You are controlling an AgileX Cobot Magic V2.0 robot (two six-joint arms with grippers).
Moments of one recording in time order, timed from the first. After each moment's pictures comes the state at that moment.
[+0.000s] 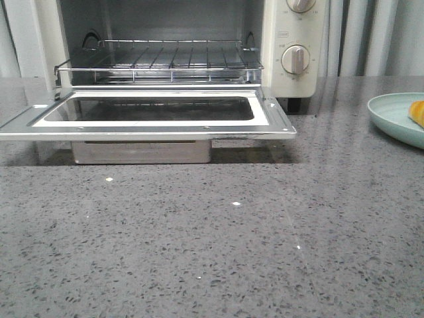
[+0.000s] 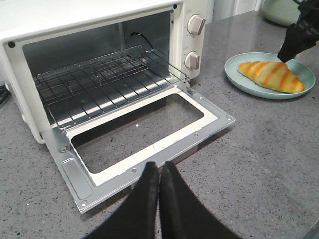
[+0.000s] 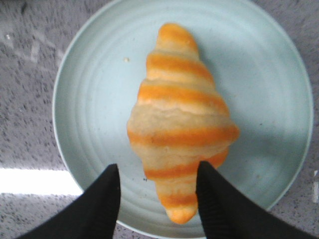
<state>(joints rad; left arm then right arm) -0.42 0.45 -0.75 -0.33 0.72 0.31 0.01 1.37 -1.19 -0.06 1.01 0.01</state>
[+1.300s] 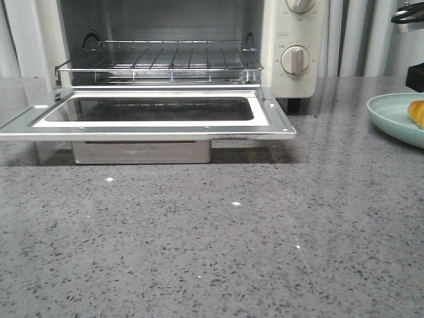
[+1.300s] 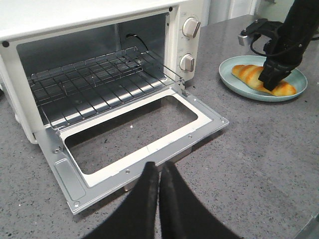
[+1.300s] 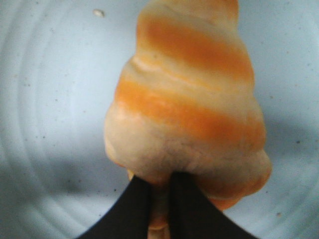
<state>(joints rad) -0.42 0.45 -0.75 -0.36 0.72 0.31 0.02 1.63 -1.22 -0.14 1.03 -0.03</state>
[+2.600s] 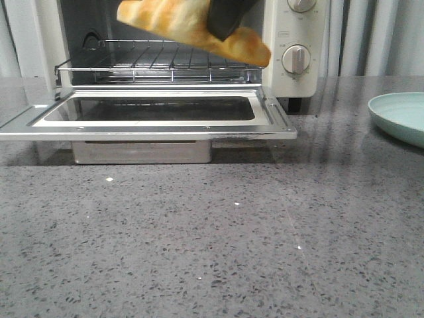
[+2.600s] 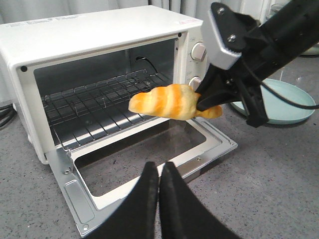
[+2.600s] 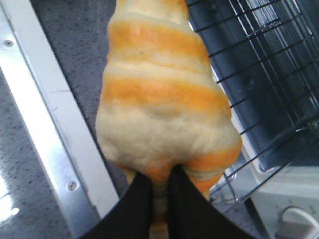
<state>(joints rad) -0.42 0.45 -0.75 -0.36 0.64 0.31 0.63 1.57 -1.42 -0.11 0.74 -0.48</state>
